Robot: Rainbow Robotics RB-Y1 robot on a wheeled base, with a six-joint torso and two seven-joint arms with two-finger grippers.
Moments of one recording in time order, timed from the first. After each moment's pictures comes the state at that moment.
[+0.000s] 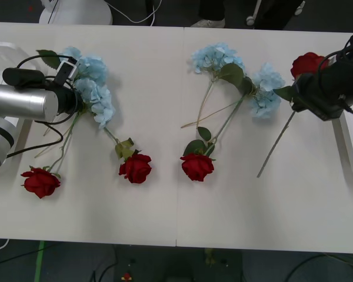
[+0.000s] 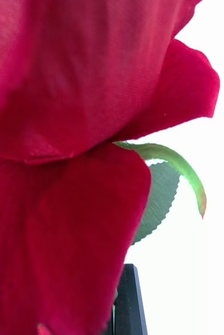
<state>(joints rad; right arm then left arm) -0.64 -0.77 0.13 -1.53 -0.89 1.51 0.70 -0.75 0.54 -0.25 -0.81 0.52 0.57 -1.90</state>
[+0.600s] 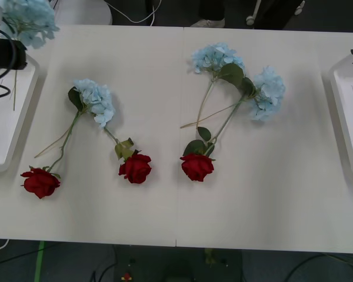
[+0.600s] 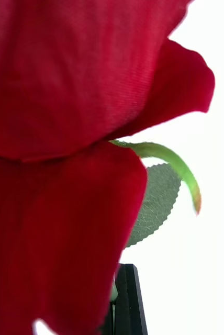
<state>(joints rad) -0.99 -0.88 0.14 -0.86 -0.56 1.32 1.60 -0.72 0.74 0.14 -1.10 0.85 0.96 -1.90</state>
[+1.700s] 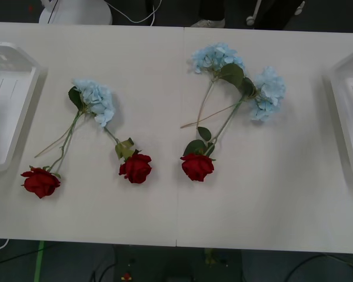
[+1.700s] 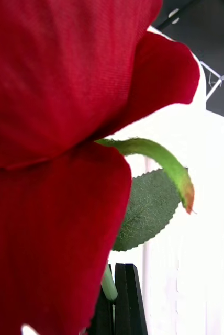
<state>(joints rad) -0.97 -0.80 0.20 -0.48 -0.27 0.72 1.70 -0.42 0.96 0.23 -0.93 0.80 0.84 -2.04</state>
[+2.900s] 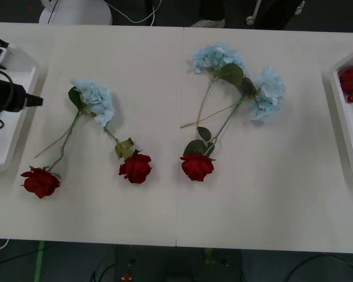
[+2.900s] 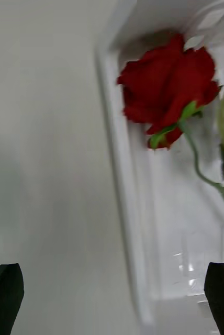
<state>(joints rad) -0.97 -0.92 0.09 -0.76 -0.88 1.42 1.66 -0.52 0.74 0.11 -1.29 0.92 1.18 -2.04</state>
